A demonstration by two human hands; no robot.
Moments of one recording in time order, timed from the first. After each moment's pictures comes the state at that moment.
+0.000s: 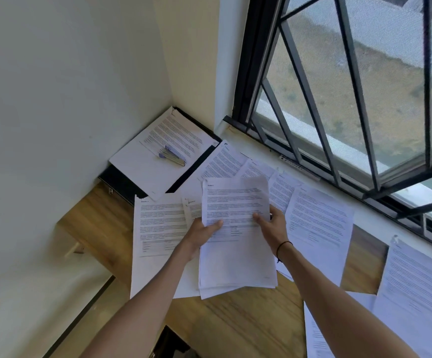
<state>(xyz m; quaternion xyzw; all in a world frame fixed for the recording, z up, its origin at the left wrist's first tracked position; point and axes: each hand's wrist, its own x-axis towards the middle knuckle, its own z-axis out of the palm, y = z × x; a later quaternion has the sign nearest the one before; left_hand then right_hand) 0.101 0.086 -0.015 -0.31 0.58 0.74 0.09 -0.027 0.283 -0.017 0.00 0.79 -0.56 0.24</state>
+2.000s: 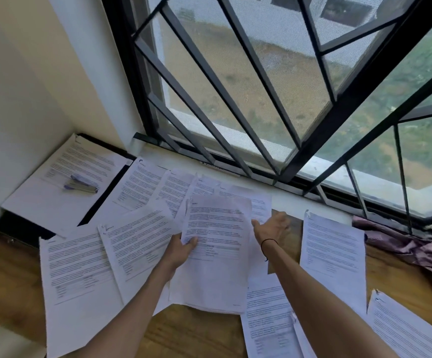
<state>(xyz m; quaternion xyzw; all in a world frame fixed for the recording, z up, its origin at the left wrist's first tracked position) 0.038 0.217 -0.024 -0.24 0.70 0.65 0.14 -0.088 0.459 -0.004 0.25 0.92 -0.27 0.11</state>
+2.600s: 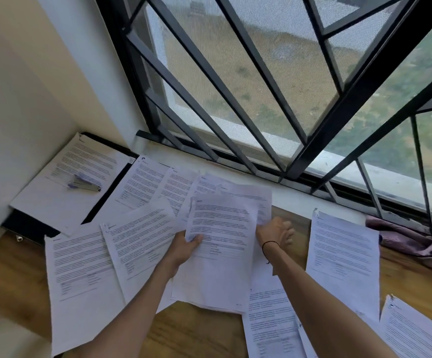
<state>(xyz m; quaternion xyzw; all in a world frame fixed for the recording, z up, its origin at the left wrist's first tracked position) 0.029 0.225 -0.017 -0.26 0.70 0.64 0.15 -0.092 0.457 -0.020 0.26 0.92 -0.23 0.16</state>
